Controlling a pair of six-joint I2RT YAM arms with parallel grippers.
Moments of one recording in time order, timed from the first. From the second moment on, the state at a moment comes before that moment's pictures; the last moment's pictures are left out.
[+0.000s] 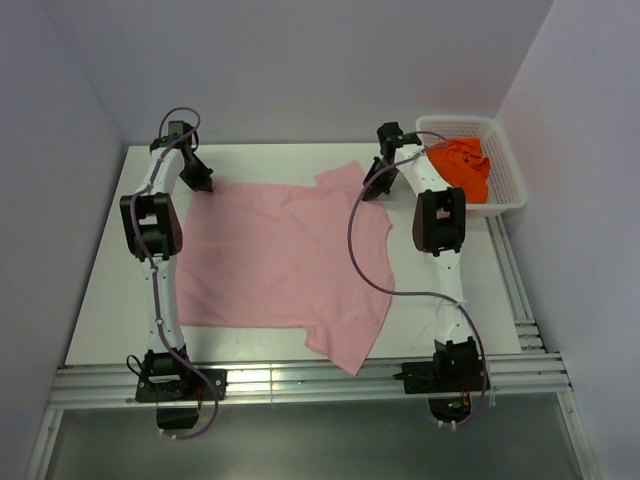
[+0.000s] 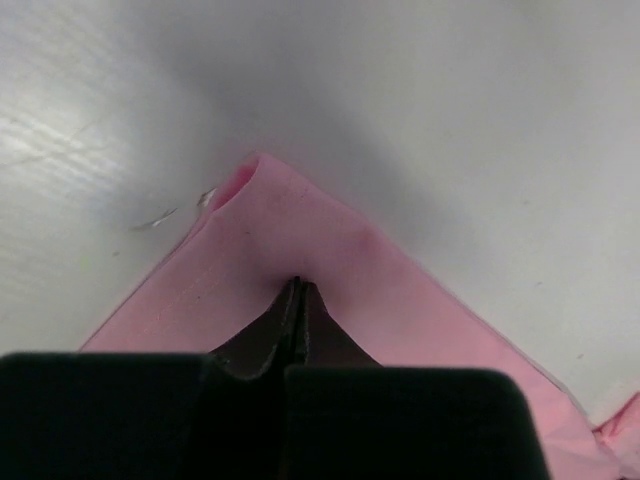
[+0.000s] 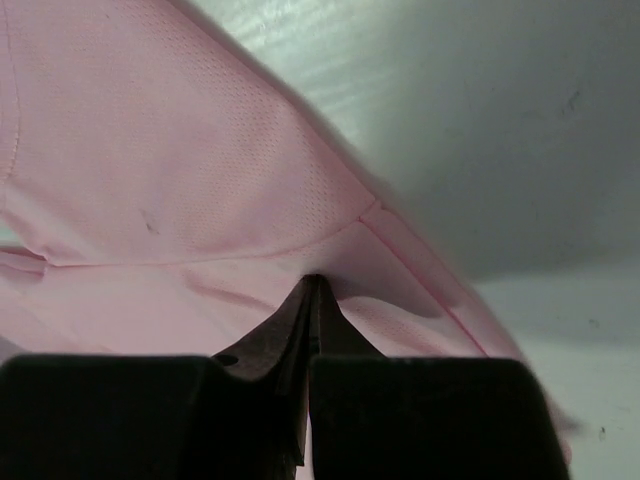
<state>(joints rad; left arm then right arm) 0.05 2.52 2.27 -0.88 0.01 -0.70 0.16 2.56 2.33 -1.04 -0.18 0.67</state>
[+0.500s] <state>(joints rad) 0.13 2.61 2.34 -0.55 0.32 -0.73 0.04 2.61 2.43 -0.63 -0.33 0.81</state>
